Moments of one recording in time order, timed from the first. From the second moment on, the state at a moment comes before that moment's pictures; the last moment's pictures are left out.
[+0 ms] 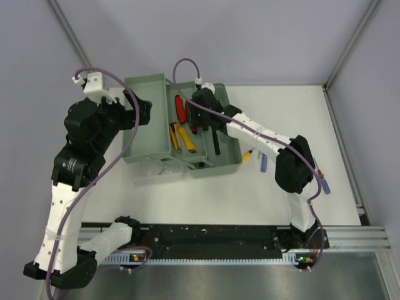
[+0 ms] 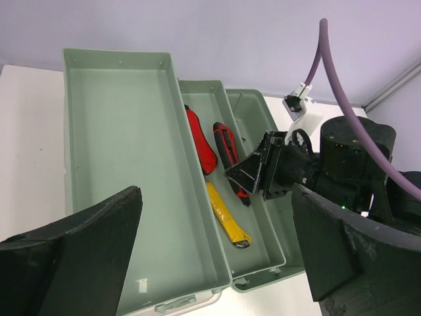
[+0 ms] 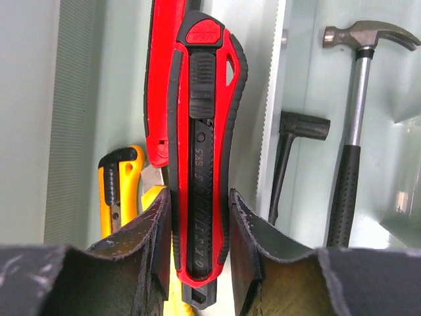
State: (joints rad) left arm -0.28 0.98 1.50 -0.67 -0.07 -0.35; right arm 0.78 2.02 1.84 -0.45 0.19 0.58
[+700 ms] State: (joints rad) left arm -0.28 0.96 1.50 -0.67 -0.07 -0.35; right arm 0.80 2.11 1.95 -0.40 0.34 0.47
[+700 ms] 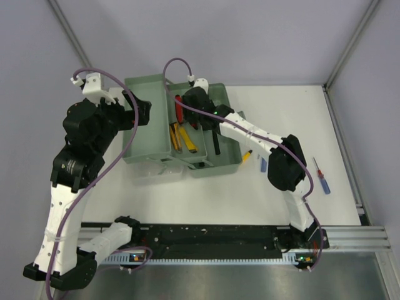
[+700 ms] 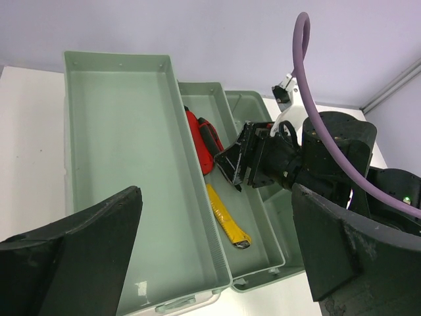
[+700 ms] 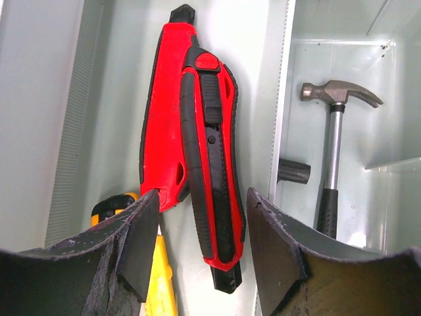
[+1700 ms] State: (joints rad) left arm -0.28 0.96 1.50 -0.67 -0.07 -0.36; right arm 0.78 2.17 1.99 -0.42 0.23 0.34
